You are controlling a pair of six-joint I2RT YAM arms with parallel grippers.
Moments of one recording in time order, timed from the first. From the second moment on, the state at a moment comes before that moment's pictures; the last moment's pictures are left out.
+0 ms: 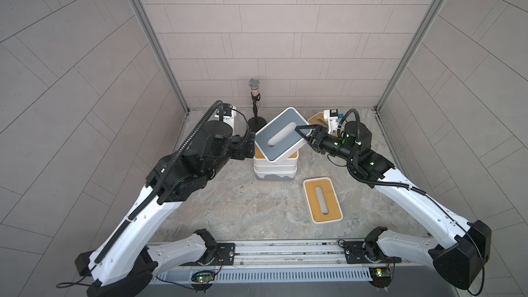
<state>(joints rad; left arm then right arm) -0.75 1.05 1.55 -1.00 -0.41 -0.40 0.53 1.16 1.05 -0.03 -0.32 1.09</state>
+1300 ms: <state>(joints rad) -0.65 1.20 1.15 -0.61 -0.05 -0.83 0.55 1.29 0.96 0.16 -0.15 1.10</state>
